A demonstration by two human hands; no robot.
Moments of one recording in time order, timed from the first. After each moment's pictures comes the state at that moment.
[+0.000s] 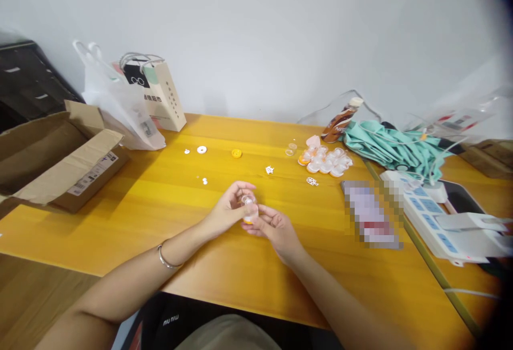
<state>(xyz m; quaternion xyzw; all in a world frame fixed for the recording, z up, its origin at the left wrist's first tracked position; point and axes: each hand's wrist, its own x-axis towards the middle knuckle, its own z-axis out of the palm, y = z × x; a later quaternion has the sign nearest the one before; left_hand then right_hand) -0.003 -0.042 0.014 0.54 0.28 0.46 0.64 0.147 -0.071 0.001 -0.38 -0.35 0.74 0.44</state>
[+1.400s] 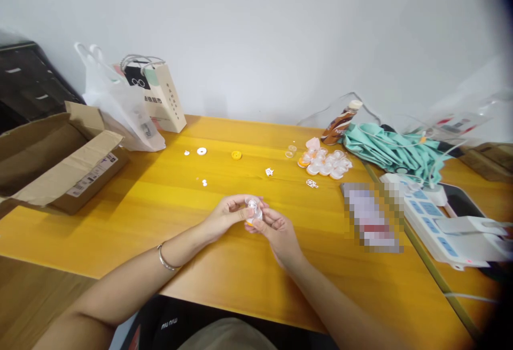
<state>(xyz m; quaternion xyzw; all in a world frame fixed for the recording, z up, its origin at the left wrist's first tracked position) -0.002 -0.046 0.016 0.51 0.28 0.41 0.70 0.144 -0.073 -0.002 -0.37 -0.39 0.68 0.50</state>
